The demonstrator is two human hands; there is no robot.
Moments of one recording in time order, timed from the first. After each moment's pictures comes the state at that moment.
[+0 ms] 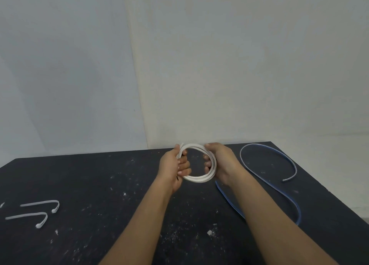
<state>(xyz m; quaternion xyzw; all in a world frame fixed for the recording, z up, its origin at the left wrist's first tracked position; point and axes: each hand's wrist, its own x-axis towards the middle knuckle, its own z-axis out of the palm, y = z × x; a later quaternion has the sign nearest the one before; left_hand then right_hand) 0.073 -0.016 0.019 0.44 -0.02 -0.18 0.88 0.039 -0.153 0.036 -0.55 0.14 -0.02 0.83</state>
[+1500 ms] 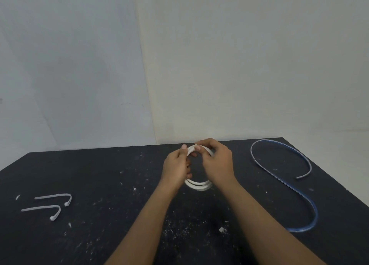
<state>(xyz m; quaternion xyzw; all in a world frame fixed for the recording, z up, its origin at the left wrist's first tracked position) 0.068 0.008 -0.001 0.72 -0.11 -0.01 0.69 0.055 -0.118 -0.005 -0.75 -0.03 -0.32 0.57</state>
